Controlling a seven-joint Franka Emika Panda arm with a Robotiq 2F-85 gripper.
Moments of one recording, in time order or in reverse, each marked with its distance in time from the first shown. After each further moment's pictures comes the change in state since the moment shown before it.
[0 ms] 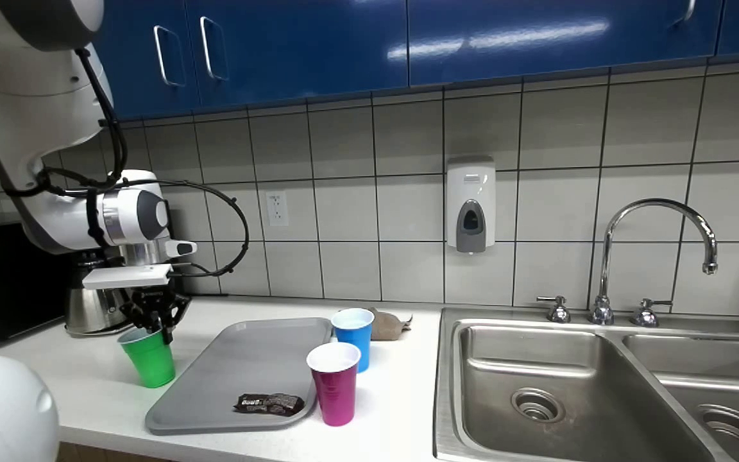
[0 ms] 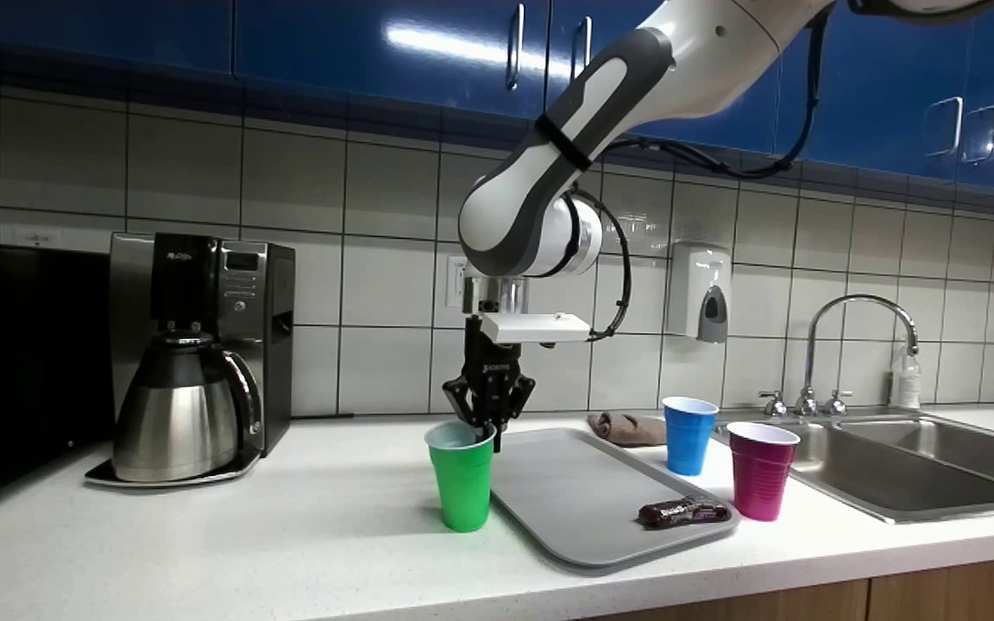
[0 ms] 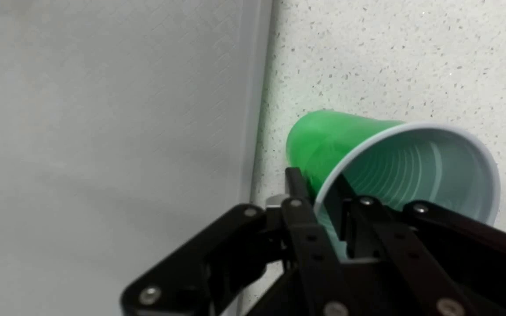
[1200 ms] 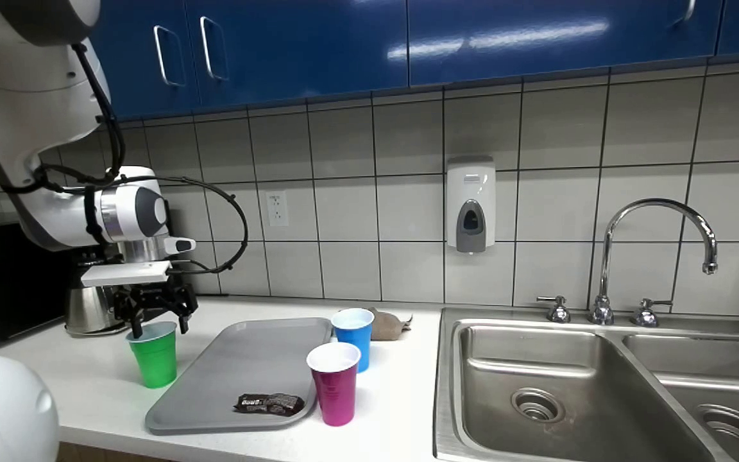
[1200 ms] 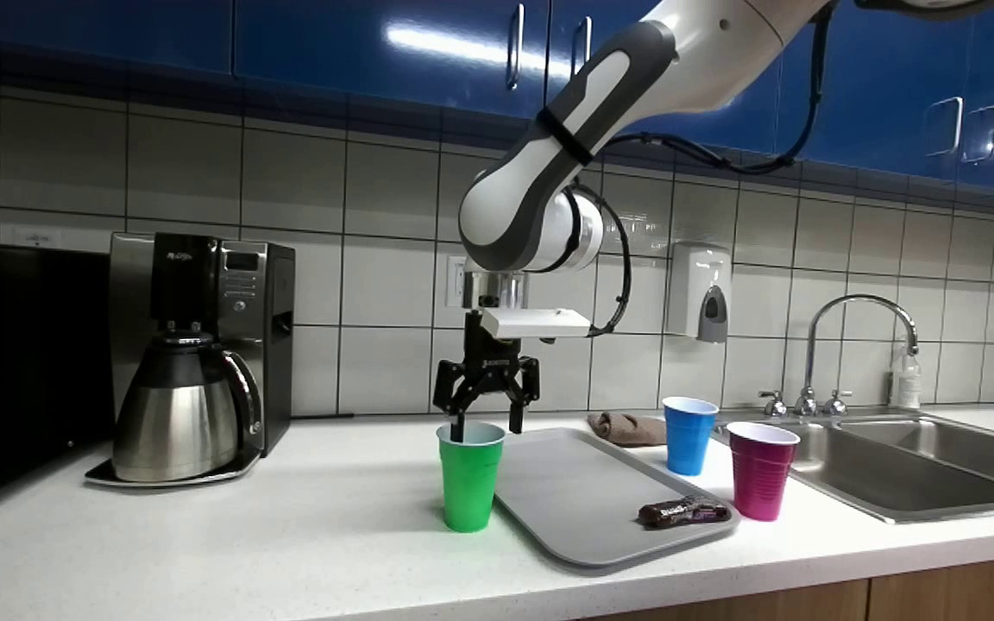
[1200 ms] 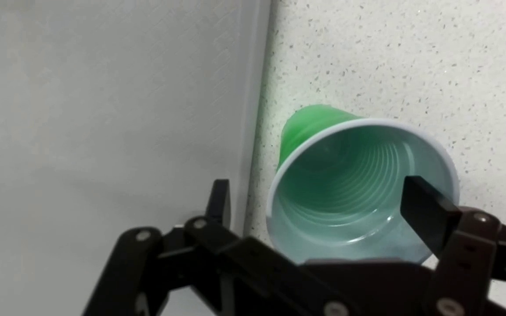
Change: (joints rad) arm -0.002 -0.013 0.004 -0.003 0.000 0.000 -0.003
